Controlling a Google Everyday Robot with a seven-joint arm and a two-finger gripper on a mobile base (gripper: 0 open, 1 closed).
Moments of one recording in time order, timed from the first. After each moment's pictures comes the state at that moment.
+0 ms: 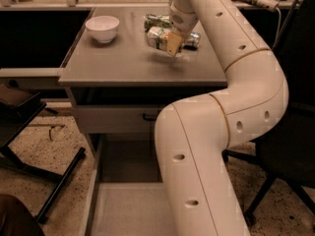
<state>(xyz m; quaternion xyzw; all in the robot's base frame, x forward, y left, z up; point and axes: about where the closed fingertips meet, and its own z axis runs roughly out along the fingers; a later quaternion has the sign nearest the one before) 0.790 -0.085 0.871 -0.46 0.87 -0.03 0.15</state>
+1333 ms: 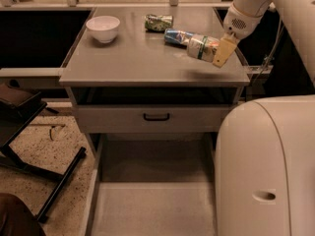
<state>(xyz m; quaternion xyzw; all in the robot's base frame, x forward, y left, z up) 0.696 -0.211 0.889 -0.50 0.86 0.01 0.13</state>
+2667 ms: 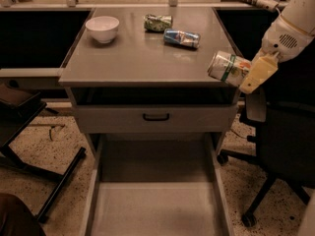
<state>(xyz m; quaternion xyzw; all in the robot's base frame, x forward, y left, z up) 0.566 -0.245 0.899 -0.50 0.85 0.12 0.12</state>
